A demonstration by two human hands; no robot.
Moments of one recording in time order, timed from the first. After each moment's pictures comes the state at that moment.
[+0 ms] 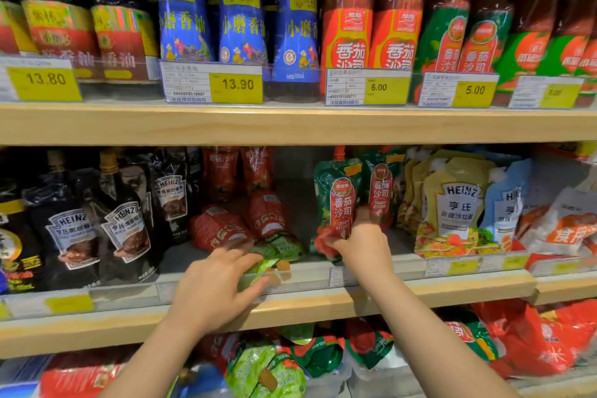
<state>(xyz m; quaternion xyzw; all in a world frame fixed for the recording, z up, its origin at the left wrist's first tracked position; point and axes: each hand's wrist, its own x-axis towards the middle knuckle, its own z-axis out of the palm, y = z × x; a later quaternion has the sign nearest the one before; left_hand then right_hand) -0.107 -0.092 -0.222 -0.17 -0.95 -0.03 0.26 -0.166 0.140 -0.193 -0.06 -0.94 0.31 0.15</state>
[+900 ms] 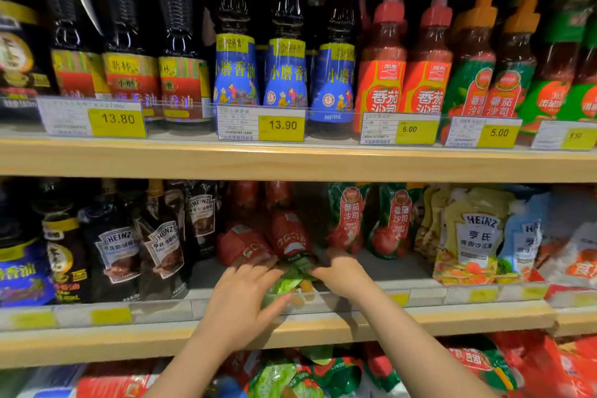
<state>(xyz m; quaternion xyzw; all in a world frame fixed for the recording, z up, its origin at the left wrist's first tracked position) -0.102 -0.099 -0.214 -0.17 -0.95 -0.06 0.25 -0.171 0.088 -0.191 0.01 -0.94 0.32 -0.09</state>
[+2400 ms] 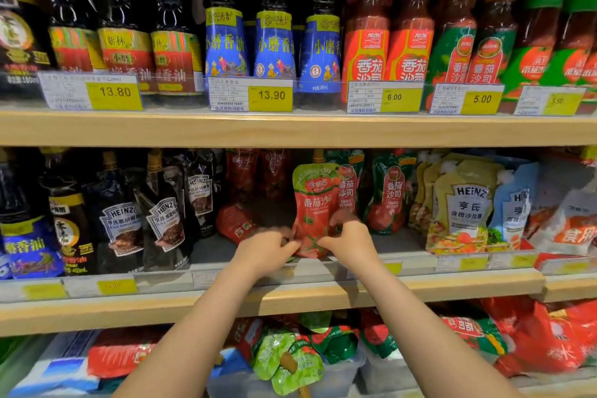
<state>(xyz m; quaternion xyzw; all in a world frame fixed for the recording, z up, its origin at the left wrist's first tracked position) -0.143 -0.066 -0.196 -0.06 -0.97 -0.23 0.02 -0.152 0.103 -0.184 0.02 -0.91 0.42 0.08</state>
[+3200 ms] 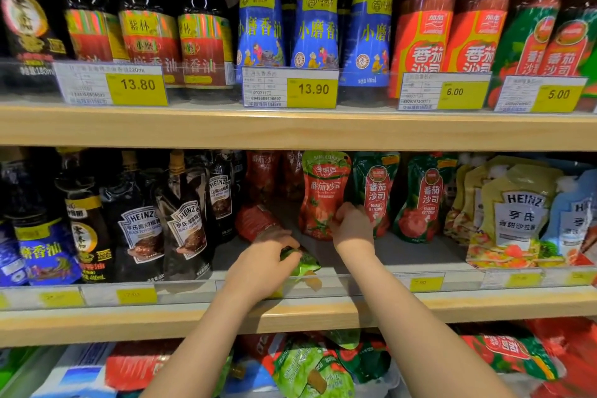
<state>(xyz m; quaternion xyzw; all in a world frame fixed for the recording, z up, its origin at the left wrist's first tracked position) -0.142 -0.111 -0.215 -0.07 -0.96 -0.27 0.09 -0.206 0.048 -0.191 -0.02 -0.93 0.33 0.16</state>
